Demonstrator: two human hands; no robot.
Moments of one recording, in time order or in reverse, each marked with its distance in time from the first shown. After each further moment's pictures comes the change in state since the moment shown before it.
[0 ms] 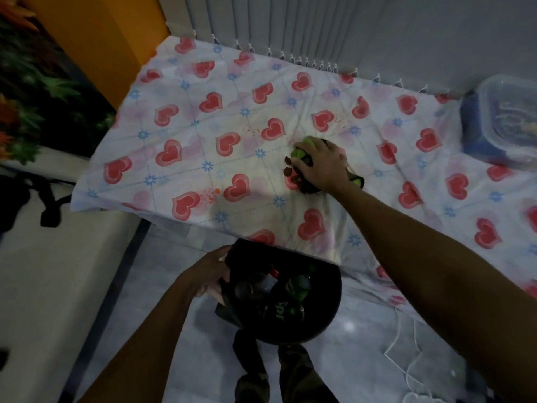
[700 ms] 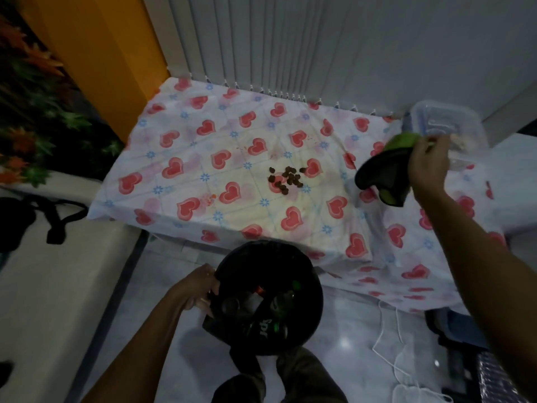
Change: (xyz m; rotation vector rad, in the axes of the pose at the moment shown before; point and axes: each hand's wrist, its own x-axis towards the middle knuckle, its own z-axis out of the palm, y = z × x) left_hand -0.096 -0.033 0.010 0.083 -0.001 -0.017; right_hand -0.170 0.087 -0.193 0.605 0.727 0.550
